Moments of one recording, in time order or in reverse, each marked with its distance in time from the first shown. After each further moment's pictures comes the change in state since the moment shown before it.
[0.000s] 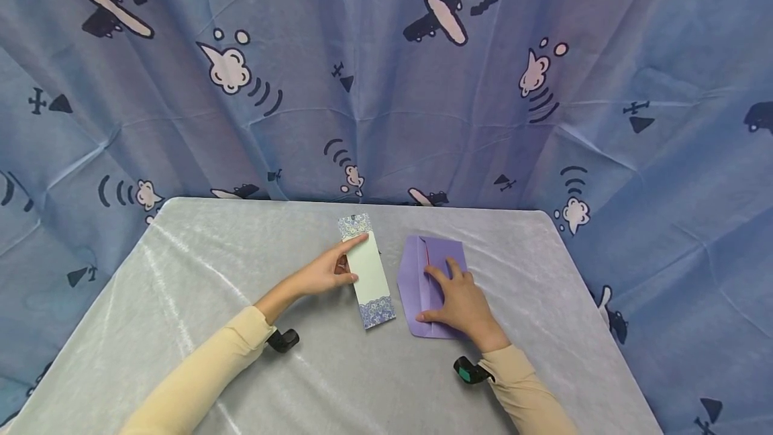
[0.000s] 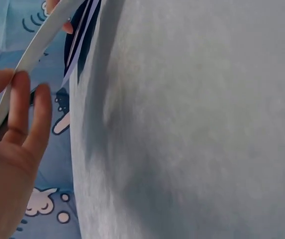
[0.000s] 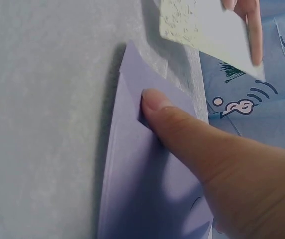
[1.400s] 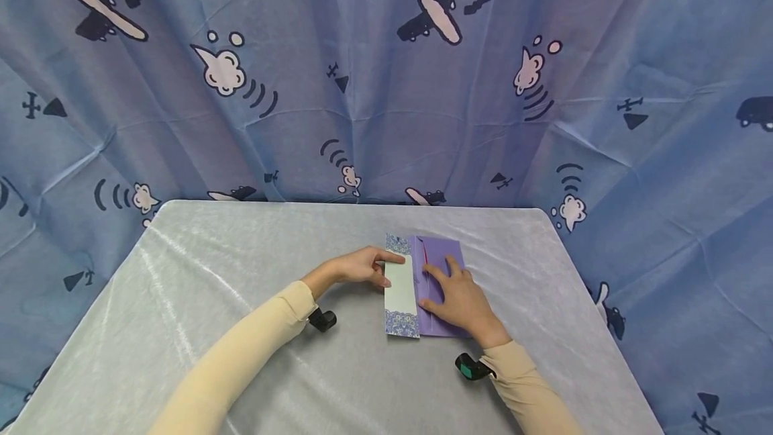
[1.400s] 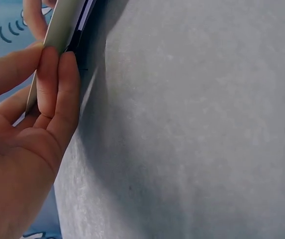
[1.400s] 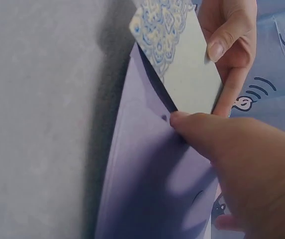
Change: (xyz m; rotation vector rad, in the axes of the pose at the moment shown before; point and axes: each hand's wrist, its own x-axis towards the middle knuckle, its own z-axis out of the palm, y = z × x) left_hand 0.067 0.006 0.033 -0.105 -0.328 -0.216; right_hand 0.003 0.002 -0.004 -0.005 -0.022 -0.008
